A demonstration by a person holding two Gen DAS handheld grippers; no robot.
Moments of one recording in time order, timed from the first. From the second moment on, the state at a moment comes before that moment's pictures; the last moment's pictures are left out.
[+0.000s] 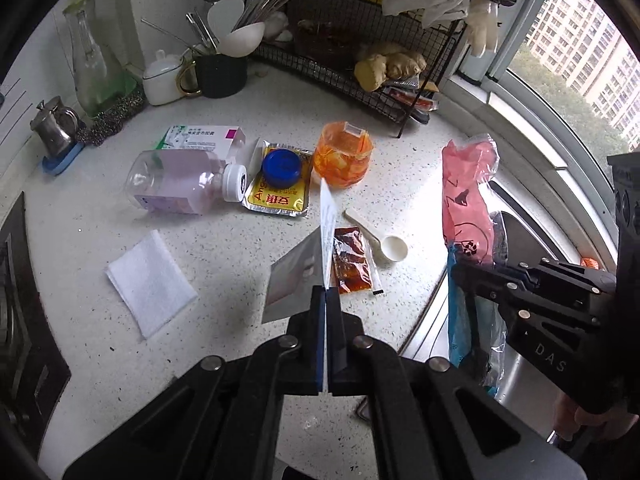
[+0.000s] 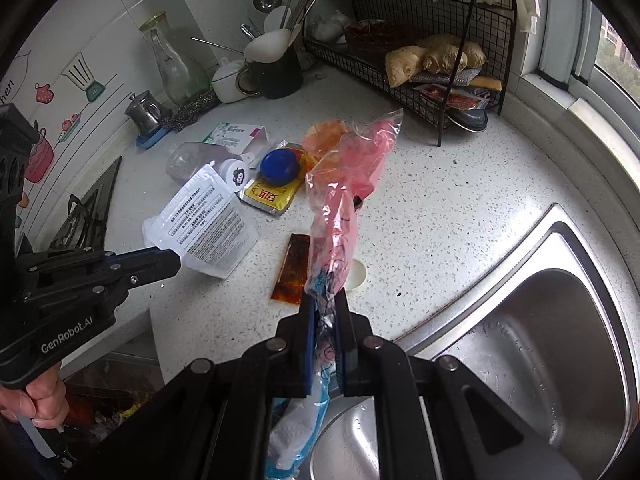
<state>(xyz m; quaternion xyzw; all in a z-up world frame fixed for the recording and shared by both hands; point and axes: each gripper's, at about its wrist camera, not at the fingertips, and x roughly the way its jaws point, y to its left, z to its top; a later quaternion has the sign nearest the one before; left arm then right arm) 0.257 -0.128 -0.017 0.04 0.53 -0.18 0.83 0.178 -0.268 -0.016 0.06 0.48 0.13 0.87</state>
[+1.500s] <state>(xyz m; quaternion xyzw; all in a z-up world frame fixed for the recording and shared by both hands) 0.004 0.054 -0.091 -0.05 0.57 -0.12 0.81 -0.015 -0.082 -0.079 -0.05 0.50 0.23 0.83</state>
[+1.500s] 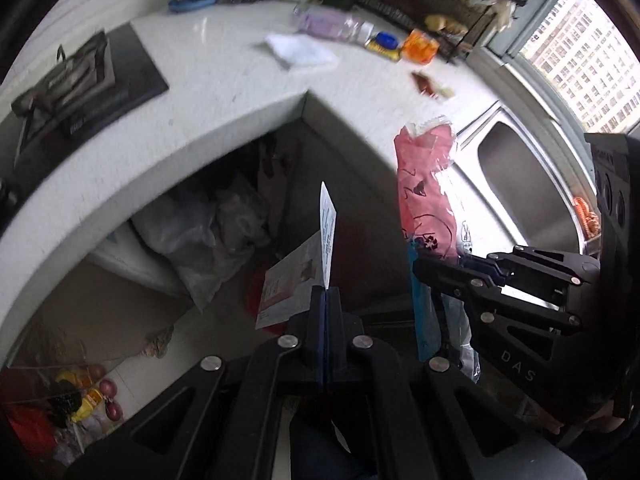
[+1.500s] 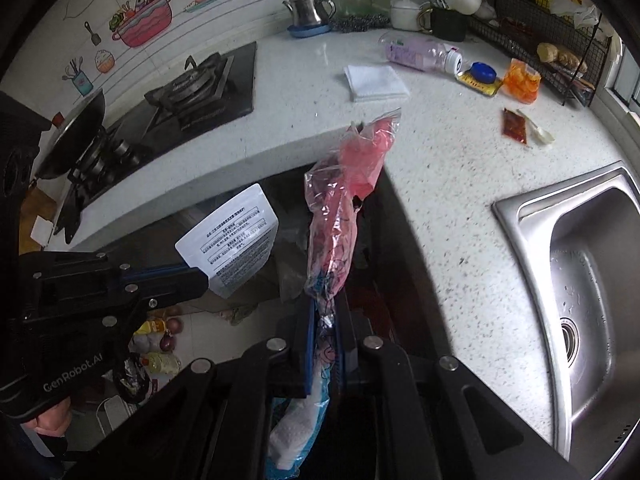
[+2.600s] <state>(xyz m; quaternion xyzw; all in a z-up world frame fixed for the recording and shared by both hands) 0.064 0.055 -0.473 -0.06 0.67 -0.15 0.73 0.055 -0.051 -0.426 -0.06 0.61 0.19 0.77</state>
